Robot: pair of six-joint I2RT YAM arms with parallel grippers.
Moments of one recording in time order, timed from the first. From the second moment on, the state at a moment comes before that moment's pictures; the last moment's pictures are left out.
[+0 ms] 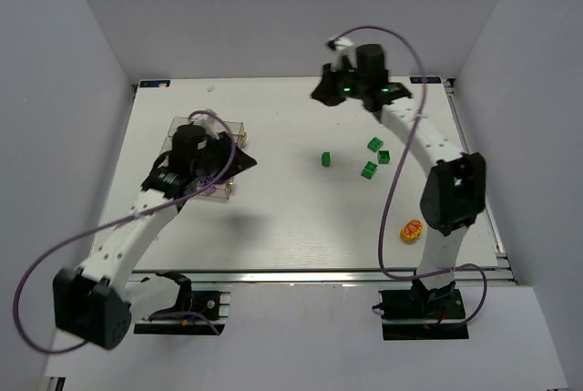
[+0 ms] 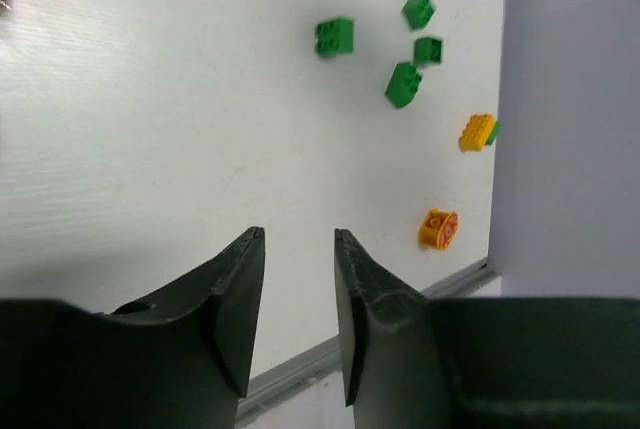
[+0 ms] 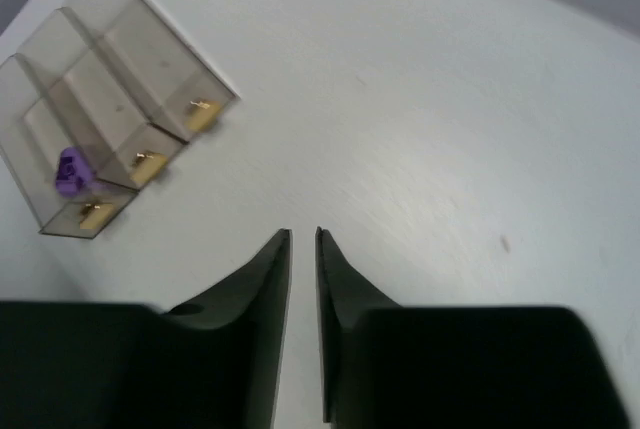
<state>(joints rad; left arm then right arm) -0.33 1.06 0.91 -0.35 0.26 -0.77 0.45 1.92 1.78 -0.28 -0.47 0.05</state>
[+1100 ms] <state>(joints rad) -0.79 2.42 2.08 -0.74 -0.28 -0.63 -0.11 1.62 1.37 -0.65 -0.71 -0.18</state>
